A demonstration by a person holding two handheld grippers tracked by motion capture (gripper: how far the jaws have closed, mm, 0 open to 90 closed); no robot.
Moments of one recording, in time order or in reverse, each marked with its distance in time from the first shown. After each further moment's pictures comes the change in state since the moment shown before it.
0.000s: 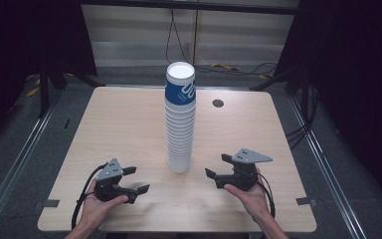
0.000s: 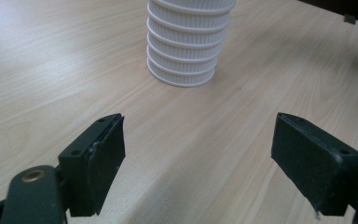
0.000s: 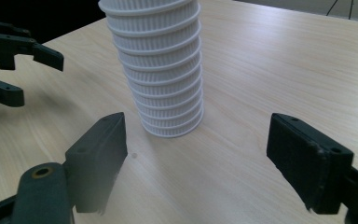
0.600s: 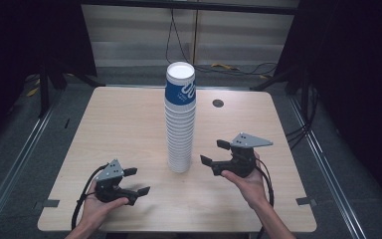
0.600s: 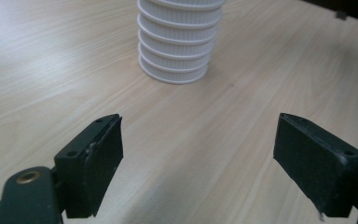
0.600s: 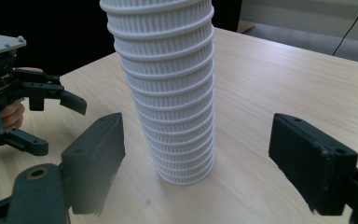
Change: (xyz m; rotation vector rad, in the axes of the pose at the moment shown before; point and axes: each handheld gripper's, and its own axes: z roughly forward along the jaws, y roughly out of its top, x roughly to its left) left arm -0.002 0.000 0.000 -0.001 -0.029 -0.002; right arm 0.000 0.046 0.000 -0.058 0.060 -0.021
